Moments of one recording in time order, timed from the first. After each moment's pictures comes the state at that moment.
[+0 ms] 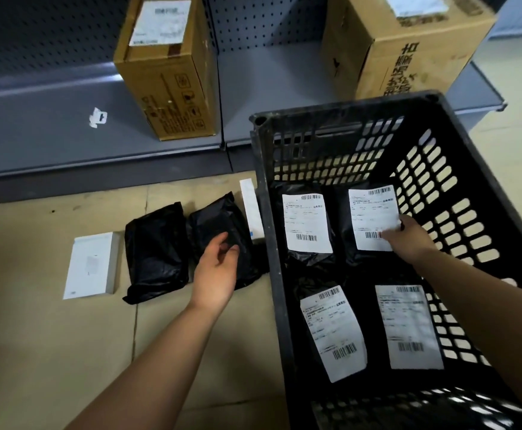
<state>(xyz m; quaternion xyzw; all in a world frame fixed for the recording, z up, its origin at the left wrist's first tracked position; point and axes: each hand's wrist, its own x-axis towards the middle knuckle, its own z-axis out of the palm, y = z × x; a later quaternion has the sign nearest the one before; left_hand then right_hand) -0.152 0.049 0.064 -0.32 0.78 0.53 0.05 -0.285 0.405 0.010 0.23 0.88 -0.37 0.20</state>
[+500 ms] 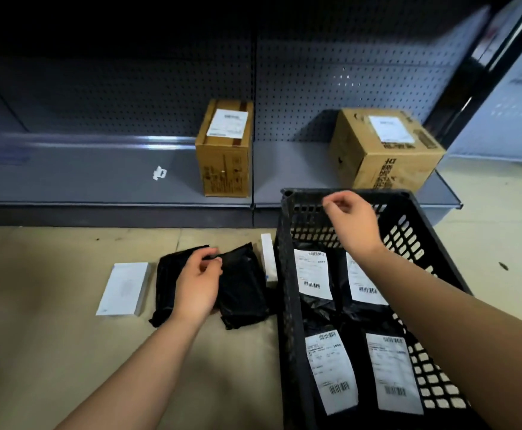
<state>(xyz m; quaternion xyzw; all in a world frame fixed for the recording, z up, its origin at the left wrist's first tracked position) -0.117 -0.013 0.164 -0.31 0.73 0.60 -0.07 -0.263 0.232 0.234 -0.02 0.87 -0.50 -0.03</state>
